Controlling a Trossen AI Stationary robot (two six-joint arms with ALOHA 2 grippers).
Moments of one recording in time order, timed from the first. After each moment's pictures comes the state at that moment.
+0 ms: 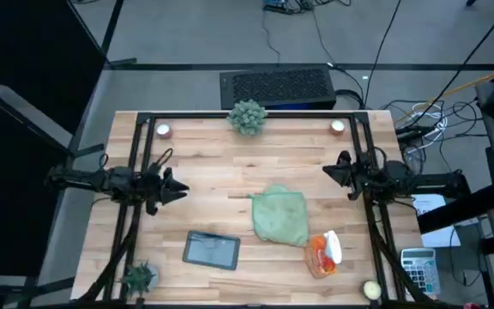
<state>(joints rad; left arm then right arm) -0.16 0.01 0.02 -0.01 -0.04 -0.65 0.03 0.01 0.01 0.28 0.19 0.45</state>
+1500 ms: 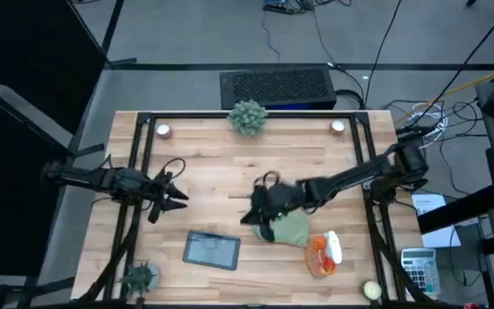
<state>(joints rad) -0.18 0.20 0.11 -0.28 0.09 -0.43 0.22 1.76 1.11 0.12 -0.09 0.40</state>
